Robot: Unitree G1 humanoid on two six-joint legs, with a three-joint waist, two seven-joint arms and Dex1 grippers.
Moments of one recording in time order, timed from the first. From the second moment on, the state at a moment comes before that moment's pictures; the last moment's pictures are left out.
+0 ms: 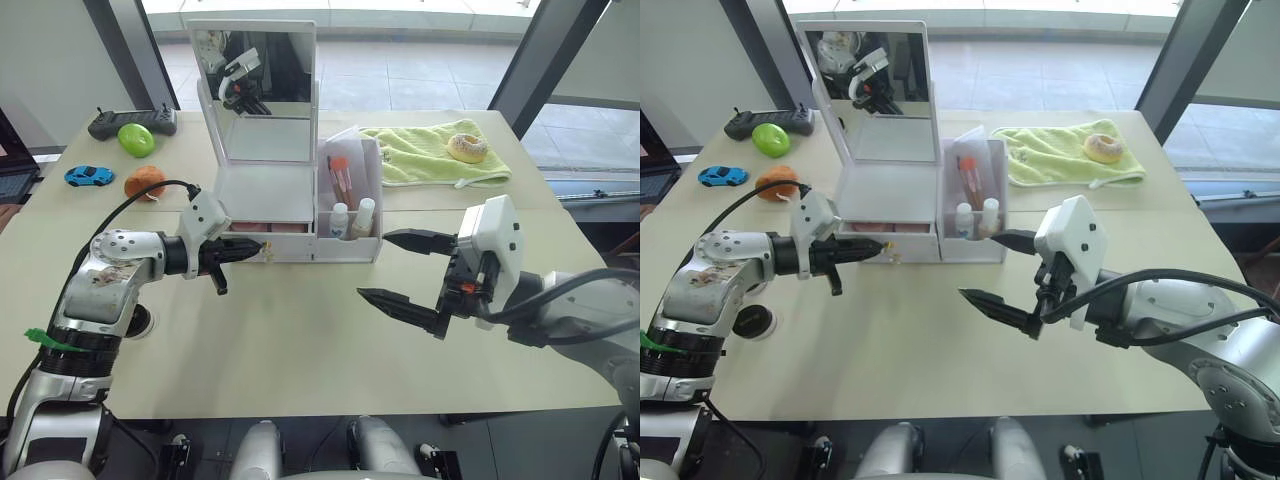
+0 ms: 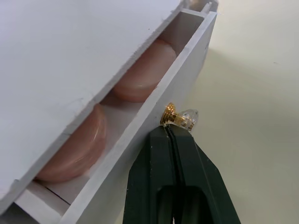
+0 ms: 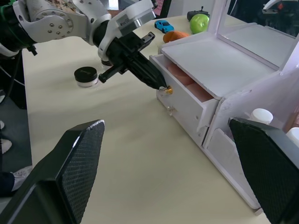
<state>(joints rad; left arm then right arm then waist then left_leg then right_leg) -0.52 0.72 -0.05 0.05 -0.29 0.47 -1.01 -0.30 -0.88 -0.17 -0.82 1.09 0.88 0.45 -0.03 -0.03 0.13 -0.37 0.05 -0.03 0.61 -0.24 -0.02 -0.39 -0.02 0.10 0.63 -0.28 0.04</state>
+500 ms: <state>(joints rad) -0.54 0.68 -0.05 0.09 -0.27 0.44 -0.98 -0.31 -0.90 -0.17 -0.82 1.13 0.88 0.45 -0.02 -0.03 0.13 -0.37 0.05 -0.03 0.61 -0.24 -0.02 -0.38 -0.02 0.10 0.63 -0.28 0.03</state>
